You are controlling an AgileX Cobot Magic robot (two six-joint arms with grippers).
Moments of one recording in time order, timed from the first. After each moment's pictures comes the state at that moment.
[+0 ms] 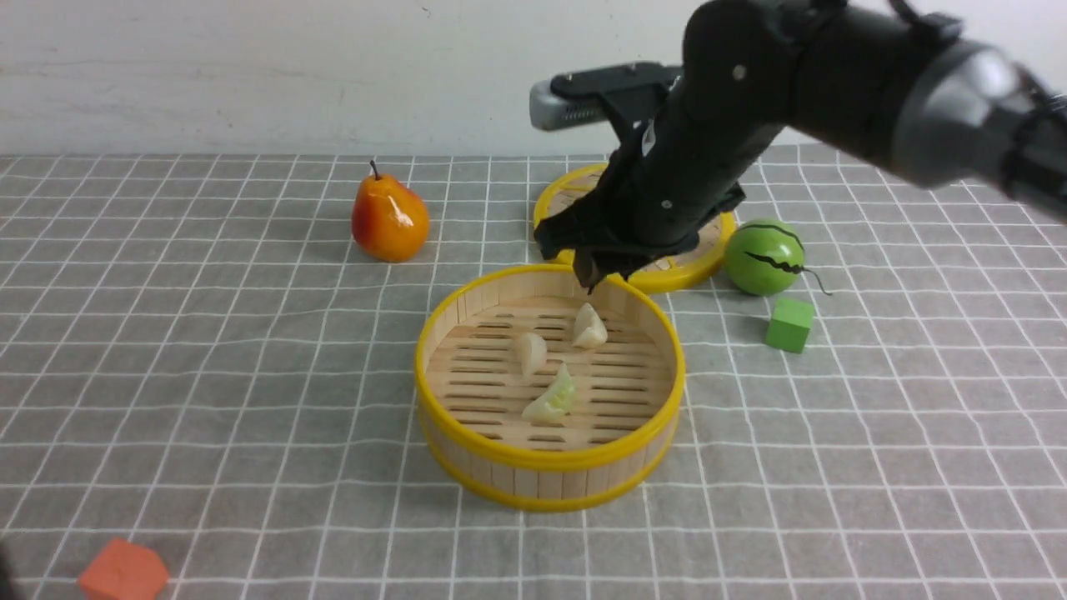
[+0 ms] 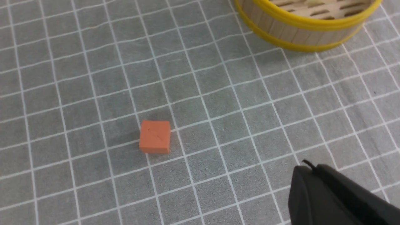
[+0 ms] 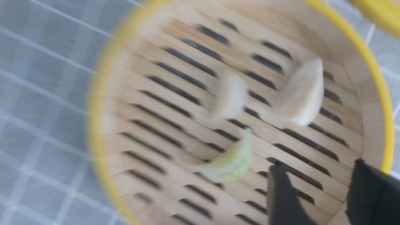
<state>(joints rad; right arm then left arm) 0.56 1.90 -1.82 0.10 0.94 0.10 -0.66 0.53 -0.86 0.26 1.17 -0.42</state>
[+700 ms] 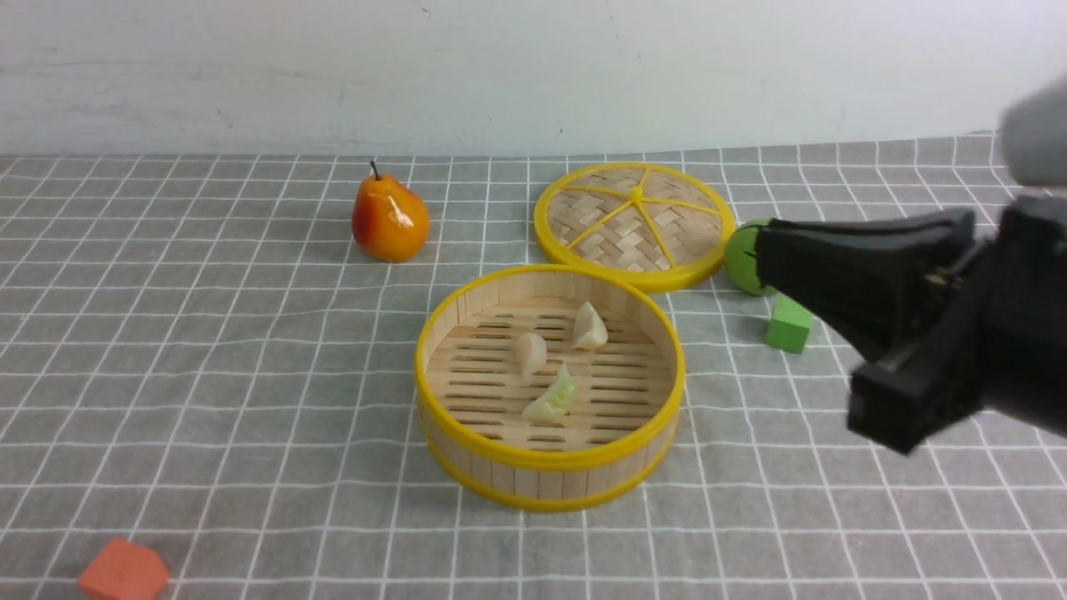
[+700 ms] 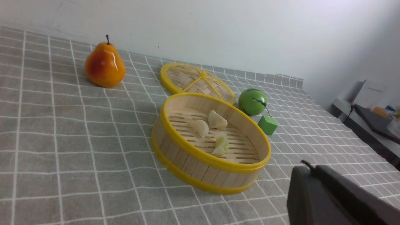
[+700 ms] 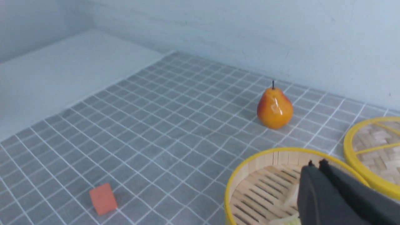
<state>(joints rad) 0.72 0.88 -0.75 0.10 0.08 0.07 -0.66 -0.02 -0.35 0.28 0.54 -0.65</state>
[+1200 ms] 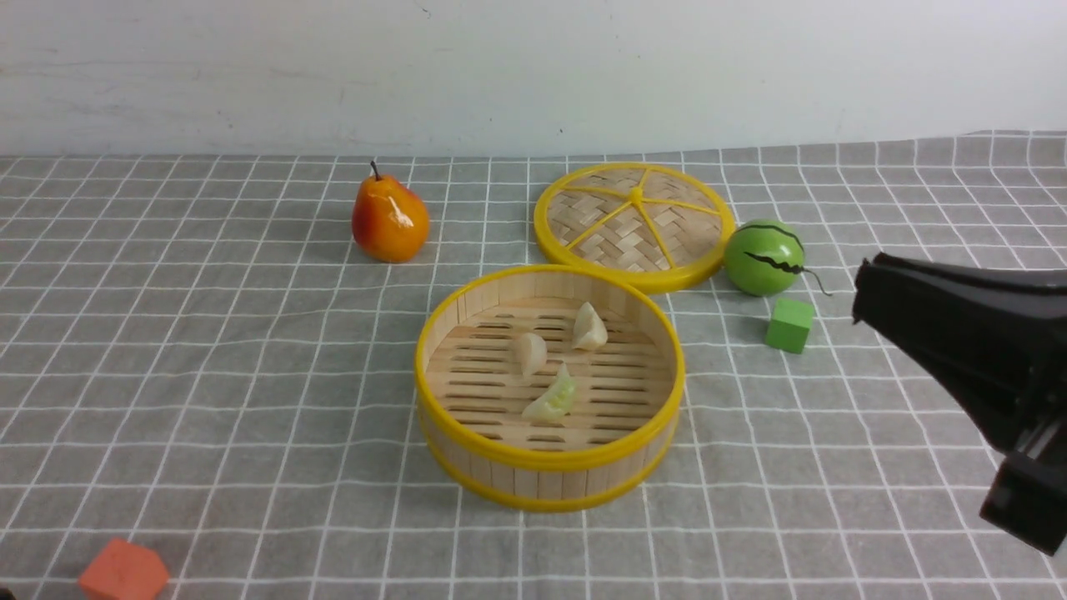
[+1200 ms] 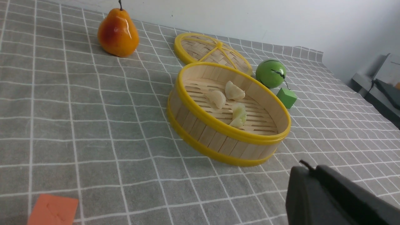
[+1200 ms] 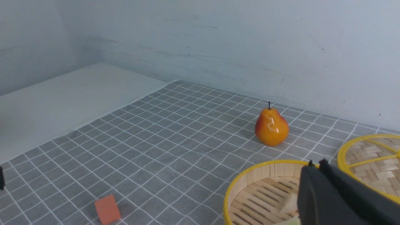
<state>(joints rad) 0.72 0.73 -0.64 0.10 0.03 0.07 -0.66 -0.02 -0.30 0.28 0.57 -0.65</state>
